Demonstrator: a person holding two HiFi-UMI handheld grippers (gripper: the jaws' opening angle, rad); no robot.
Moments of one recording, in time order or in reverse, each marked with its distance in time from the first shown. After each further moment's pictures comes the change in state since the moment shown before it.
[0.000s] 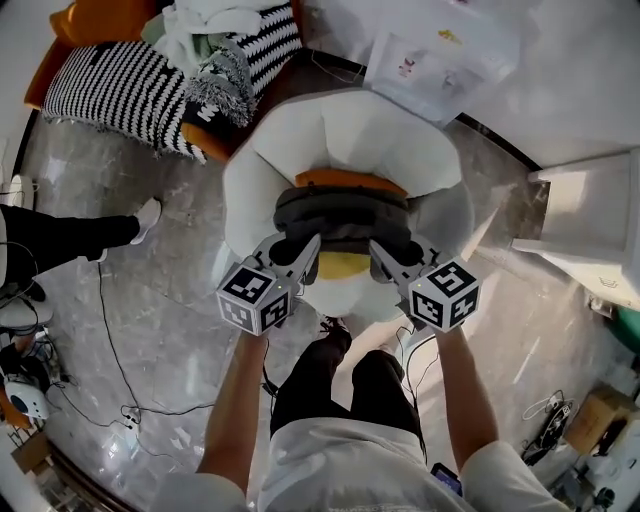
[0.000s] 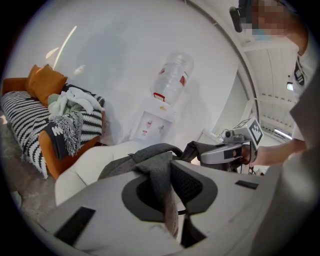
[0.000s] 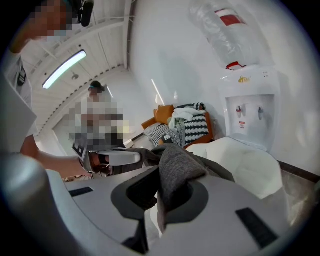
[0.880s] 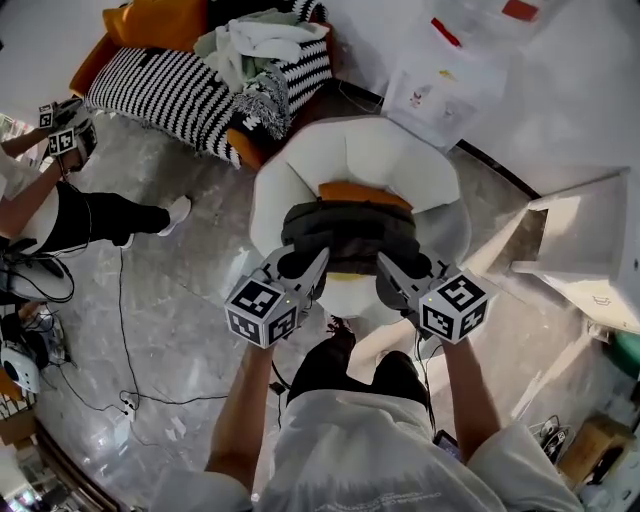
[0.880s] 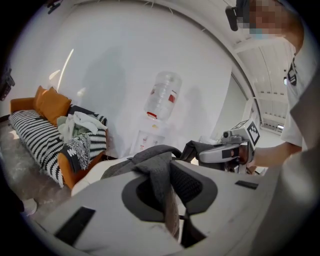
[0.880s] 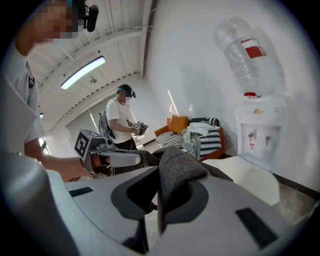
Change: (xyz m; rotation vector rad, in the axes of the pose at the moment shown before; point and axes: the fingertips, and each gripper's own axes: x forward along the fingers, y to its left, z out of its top) left arm -0.106 -0.093 0.064 0.053 -0.075 0.064; right arm -0.092 0.102 0.057 -0.097 -0.078 0.093
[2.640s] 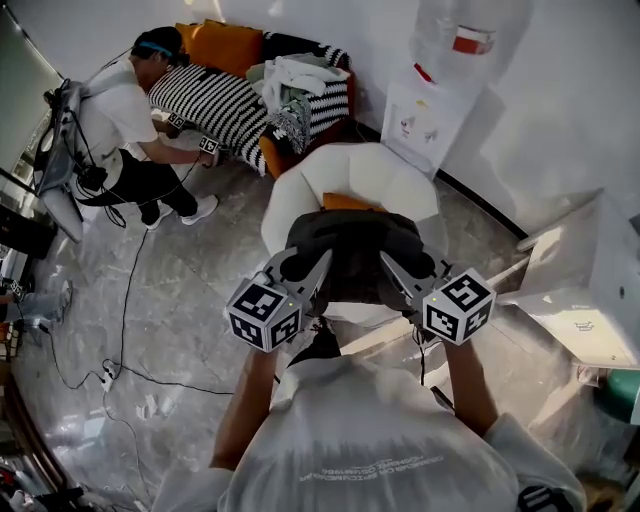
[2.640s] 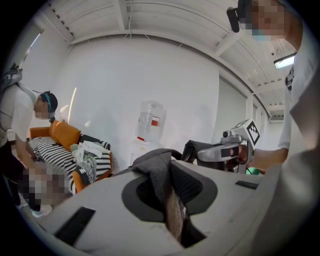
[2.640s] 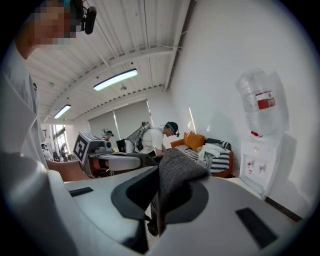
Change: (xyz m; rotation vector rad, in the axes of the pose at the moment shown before) left arm -0.099 -0.230 0.041 0.117 -0.195 0.174; right arm -0.211 0.112 0.024 -0.211 -0.130 0.136
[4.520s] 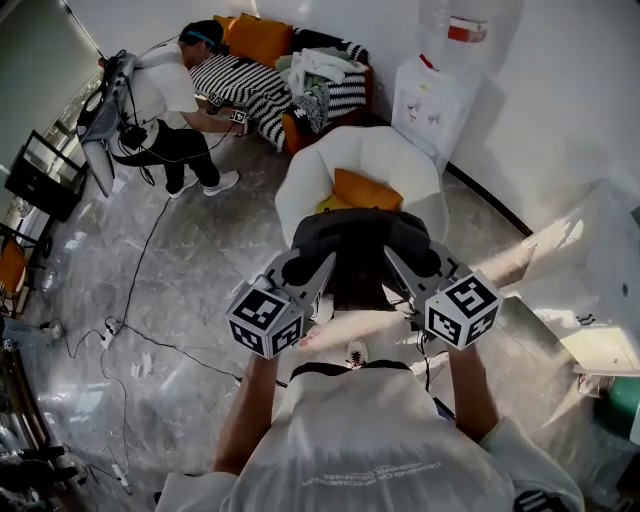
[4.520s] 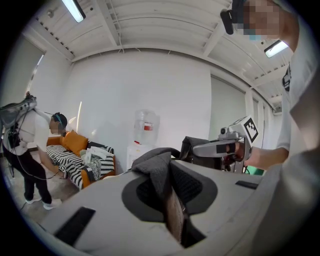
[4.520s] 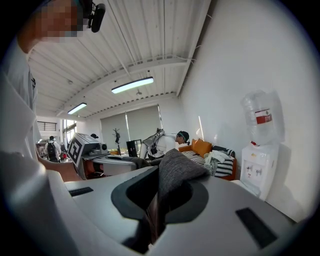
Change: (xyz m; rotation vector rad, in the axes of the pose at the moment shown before) left arm -0.097 -0.175 -0.031 0.062 -0.056 0.101; right arm -0.148 0.105 -0.033 -0.106 -0.071 0.062
